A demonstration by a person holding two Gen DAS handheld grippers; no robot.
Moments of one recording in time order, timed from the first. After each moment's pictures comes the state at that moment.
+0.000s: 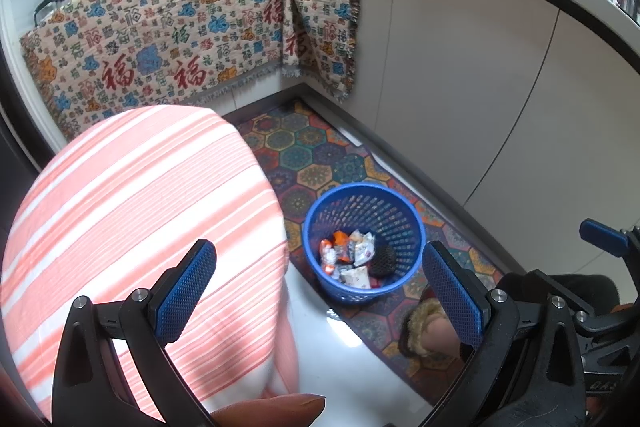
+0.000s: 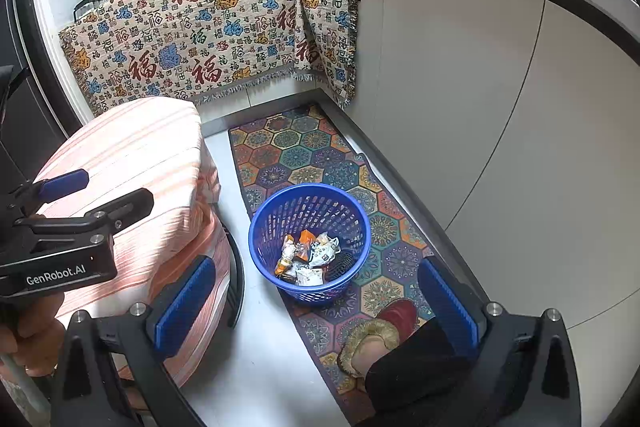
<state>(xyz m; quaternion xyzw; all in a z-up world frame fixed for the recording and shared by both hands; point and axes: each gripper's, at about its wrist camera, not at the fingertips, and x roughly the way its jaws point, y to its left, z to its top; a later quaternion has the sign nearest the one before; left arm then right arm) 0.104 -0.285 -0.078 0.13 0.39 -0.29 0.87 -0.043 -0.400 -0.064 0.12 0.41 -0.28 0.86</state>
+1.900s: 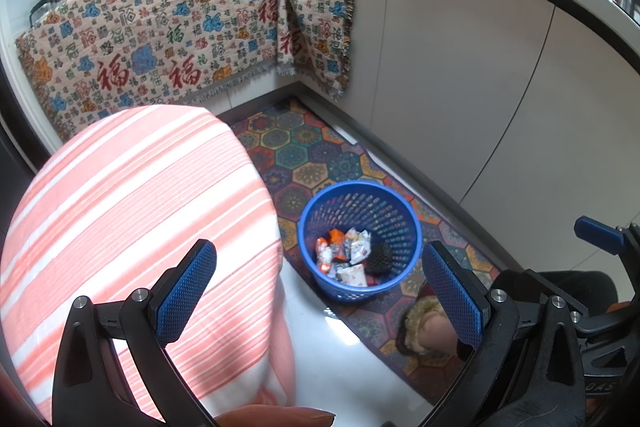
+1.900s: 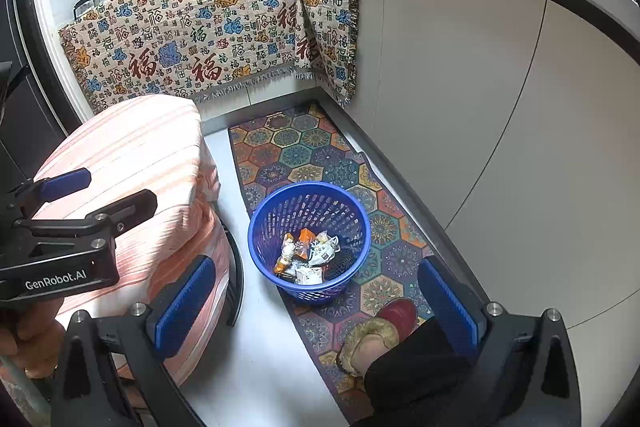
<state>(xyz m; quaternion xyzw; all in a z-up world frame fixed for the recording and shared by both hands) 0.099 -0.294 -0.079 0.13 0.39 -0.29 0.87 -0.042 -0.401 -0.066 0.12 0.42 -0.28 0.86</state>
